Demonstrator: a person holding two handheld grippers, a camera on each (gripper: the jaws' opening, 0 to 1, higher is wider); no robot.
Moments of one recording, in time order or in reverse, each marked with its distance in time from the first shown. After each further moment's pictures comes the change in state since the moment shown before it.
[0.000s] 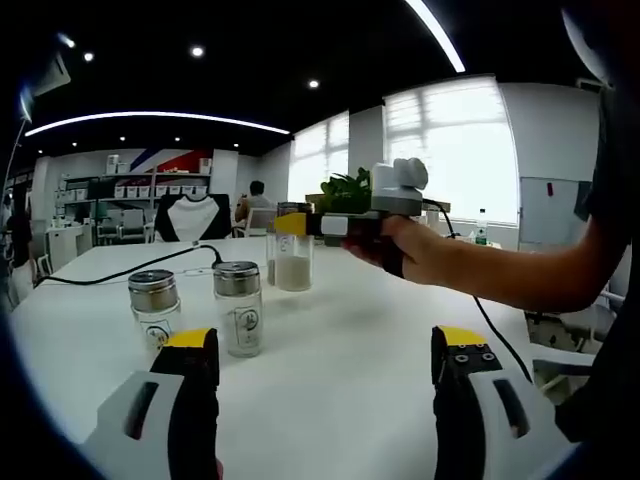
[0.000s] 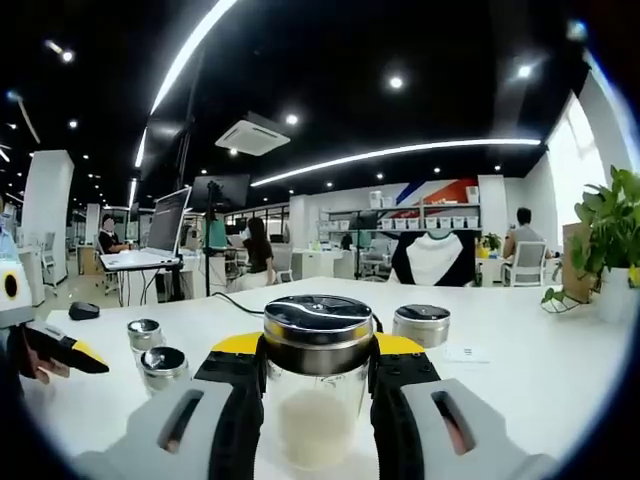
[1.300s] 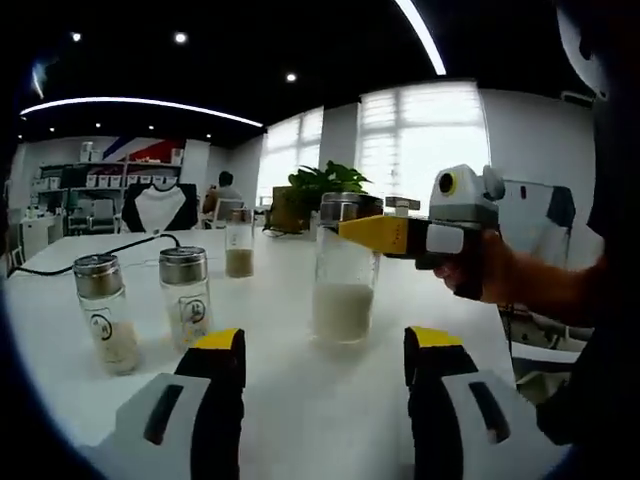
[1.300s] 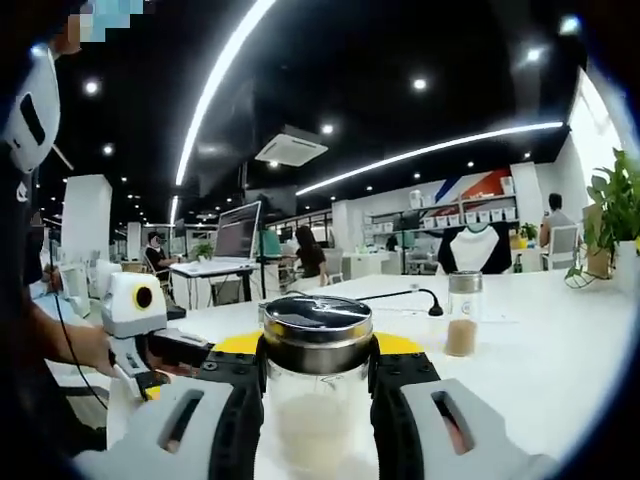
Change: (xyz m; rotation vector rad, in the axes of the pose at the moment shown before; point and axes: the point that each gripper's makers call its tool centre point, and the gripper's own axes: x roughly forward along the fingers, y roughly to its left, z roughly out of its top) left arm 0.019 -0.028 -0.018 -0.004 0.050 -0.143; right arm -0.110 0.104 -0.006 0.042 -0.027 0.236
